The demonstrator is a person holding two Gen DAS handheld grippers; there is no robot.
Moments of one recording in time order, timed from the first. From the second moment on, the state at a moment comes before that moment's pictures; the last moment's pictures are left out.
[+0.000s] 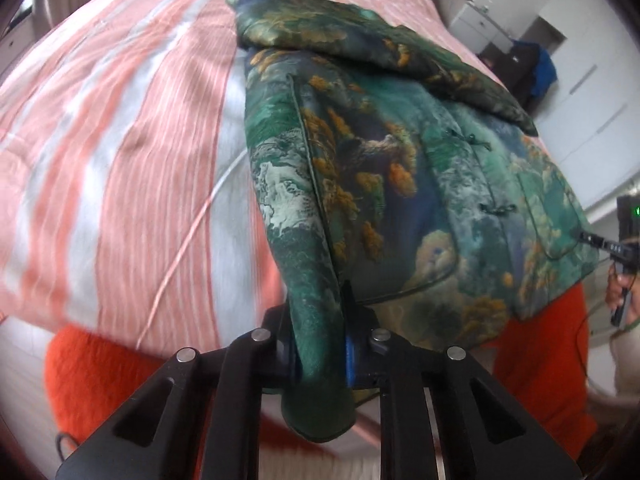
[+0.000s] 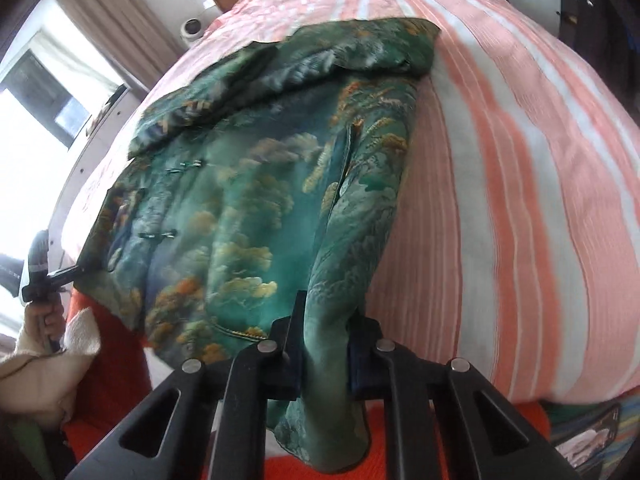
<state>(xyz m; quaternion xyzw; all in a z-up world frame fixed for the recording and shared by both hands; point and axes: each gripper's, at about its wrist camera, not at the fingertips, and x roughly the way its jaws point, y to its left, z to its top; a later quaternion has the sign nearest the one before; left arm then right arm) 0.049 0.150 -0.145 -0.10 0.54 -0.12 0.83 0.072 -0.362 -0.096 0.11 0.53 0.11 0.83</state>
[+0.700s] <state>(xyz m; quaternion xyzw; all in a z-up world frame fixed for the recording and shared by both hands) 0.338 0.176 0.007 -0.19 0.49 -0.11 0.84 0.299 -0.440 -0.015 0.36 0.37 0.14 0.85</state>
